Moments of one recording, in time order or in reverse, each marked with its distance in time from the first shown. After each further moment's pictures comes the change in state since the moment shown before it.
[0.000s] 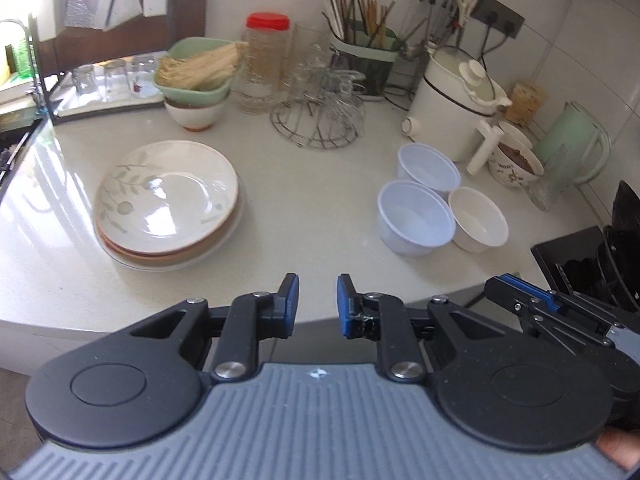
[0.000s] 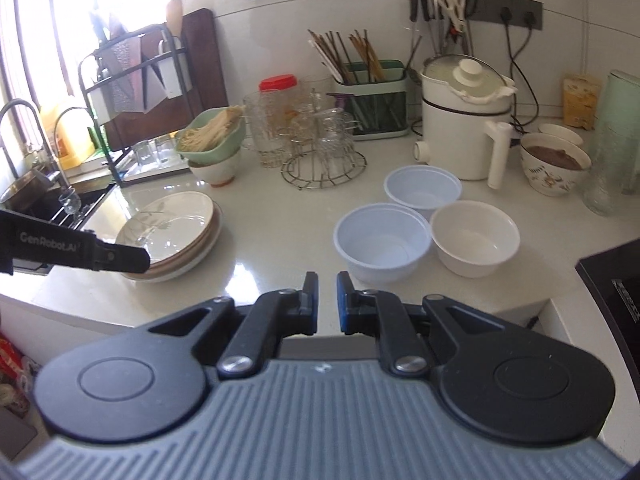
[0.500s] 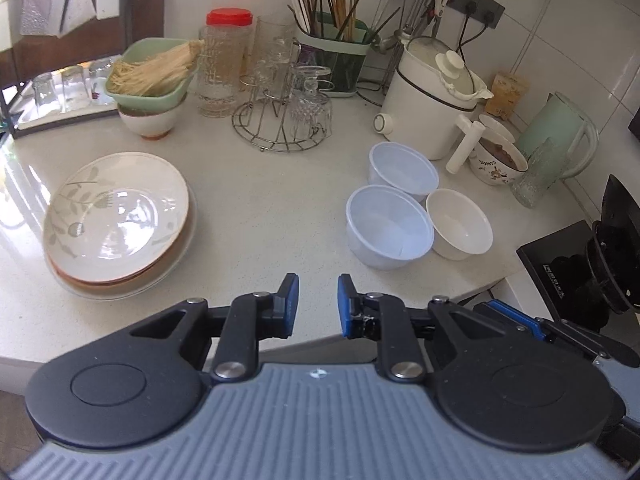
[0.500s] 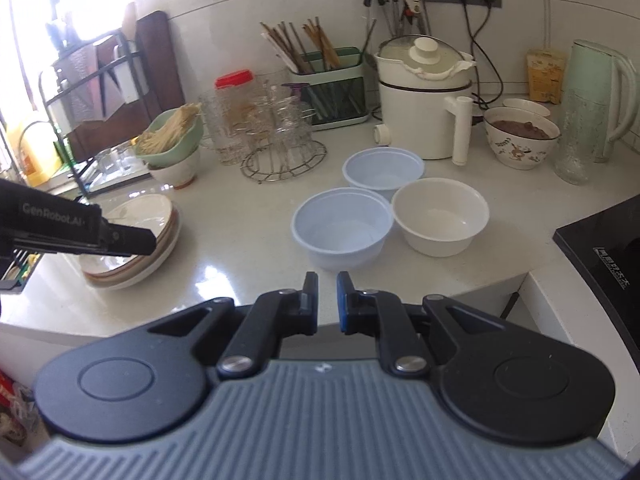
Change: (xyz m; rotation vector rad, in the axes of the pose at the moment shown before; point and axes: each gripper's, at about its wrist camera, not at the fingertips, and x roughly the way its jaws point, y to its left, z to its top) left arm 0.044 -0.018 0.026 0.027 0.017 -0.066; right arm 0.017 -0.021 -0.010 0.079 0.006 -0.088
